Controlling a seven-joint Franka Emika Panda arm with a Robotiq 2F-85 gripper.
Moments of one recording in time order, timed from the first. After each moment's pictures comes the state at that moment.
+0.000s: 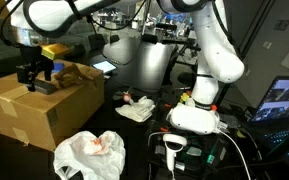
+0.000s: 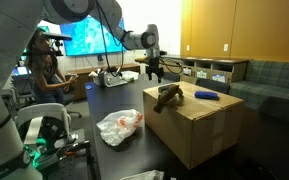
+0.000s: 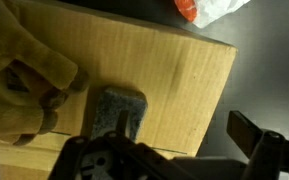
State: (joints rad) arm 0.35 0.61 0.12 -1.45 -0.09 2.16 0.23
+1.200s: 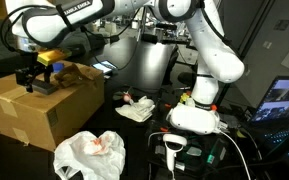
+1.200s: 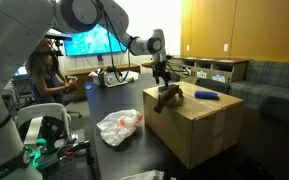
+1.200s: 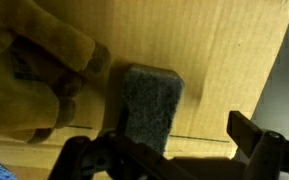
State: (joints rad) arm 0.36 0.72 0.06 -1.34 -0.10 2.19 0.28
